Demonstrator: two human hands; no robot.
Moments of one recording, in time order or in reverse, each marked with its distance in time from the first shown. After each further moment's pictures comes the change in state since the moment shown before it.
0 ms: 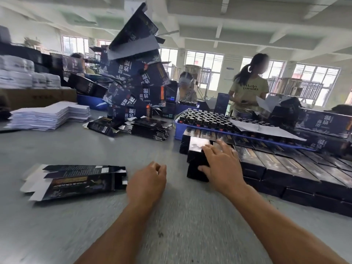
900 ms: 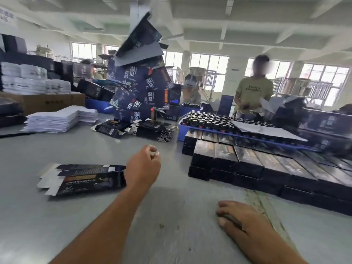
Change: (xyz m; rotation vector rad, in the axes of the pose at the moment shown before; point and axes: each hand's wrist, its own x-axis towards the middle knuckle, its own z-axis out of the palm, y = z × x) left_hand 0.011 0.008 -0.031 -0.121 0.200 0.072; right_hand -0.137 0.031 -0.008 0.441 -0.219 -0.038
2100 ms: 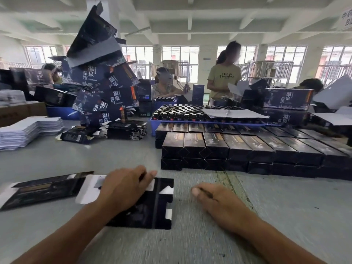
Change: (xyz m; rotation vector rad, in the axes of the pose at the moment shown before) left_hand -0.039 0.006 0.003 0.421 -0.301 0.570; right_hand -0.001 0.005 -0.004 0.288 0.039 0.103
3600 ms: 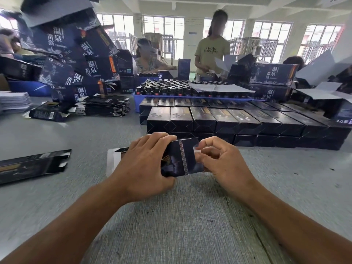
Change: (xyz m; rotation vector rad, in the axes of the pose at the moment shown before) left_hand -0.016 0.066 -0.006 -0.198 -0.087 0.369; right_hand -0.010 -0.002 -0.015 0.602 0.263 0.080
